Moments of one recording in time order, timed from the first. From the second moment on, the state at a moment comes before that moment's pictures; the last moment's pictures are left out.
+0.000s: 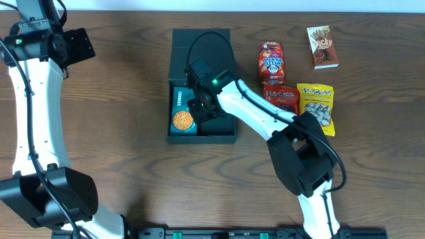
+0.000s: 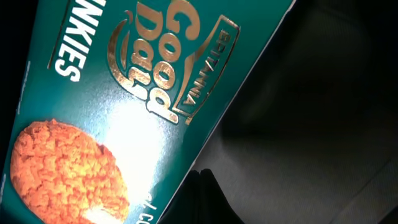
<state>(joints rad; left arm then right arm) 0.21 1.76 1.81 -1.00 -0.17 -0.15 0.67 2.18 1.67 -0.81 -0.14 0.27</state>
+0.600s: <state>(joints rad) 0.21 1.76 1.81 -1.00 -0.16 -0.15 0.67 2.15 1.73 -0.90 -0.09 0.17</state>
